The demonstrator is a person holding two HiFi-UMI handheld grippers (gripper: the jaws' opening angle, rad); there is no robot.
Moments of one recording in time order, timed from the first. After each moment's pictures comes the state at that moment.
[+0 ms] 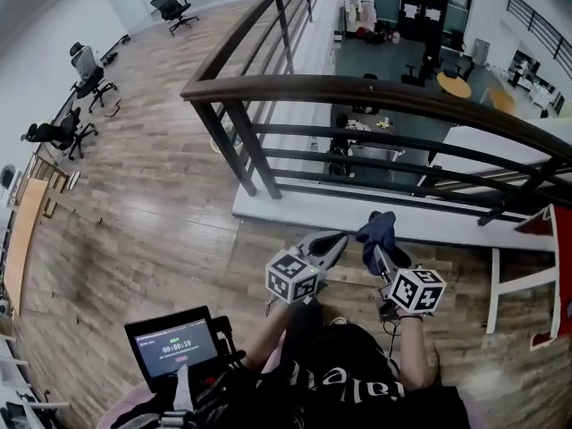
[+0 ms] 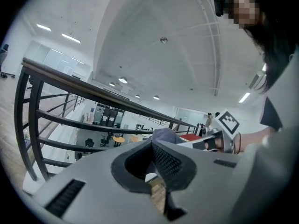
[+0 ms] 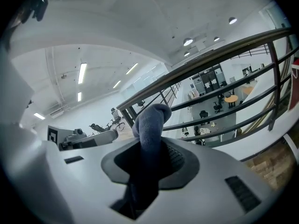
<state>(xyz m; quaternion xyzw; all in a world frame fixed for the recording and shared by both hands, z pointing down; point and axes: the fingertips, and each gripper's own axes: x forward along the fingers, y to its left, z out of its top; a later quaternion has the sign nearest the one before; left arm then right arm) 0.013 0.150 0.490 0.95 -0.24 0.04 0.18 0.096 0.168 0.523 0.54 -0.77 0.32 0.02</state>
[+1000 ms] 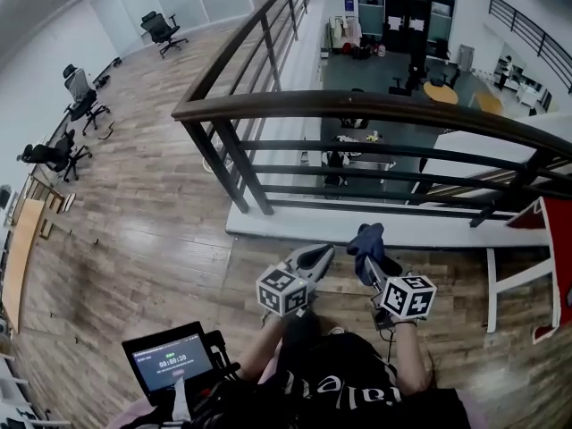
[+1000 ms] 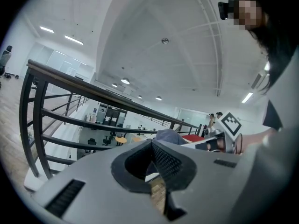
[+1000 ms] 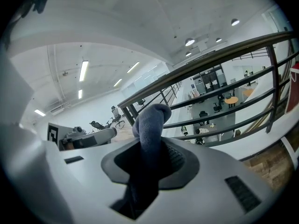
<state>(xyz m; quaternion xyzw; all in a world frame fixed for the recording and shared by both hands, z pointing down) 0.016 0.174 0.488 0.95 -0.26 0.04 0.18 0.107 0.196 0.523 0.54 -0.78 0.31 0.04</state>
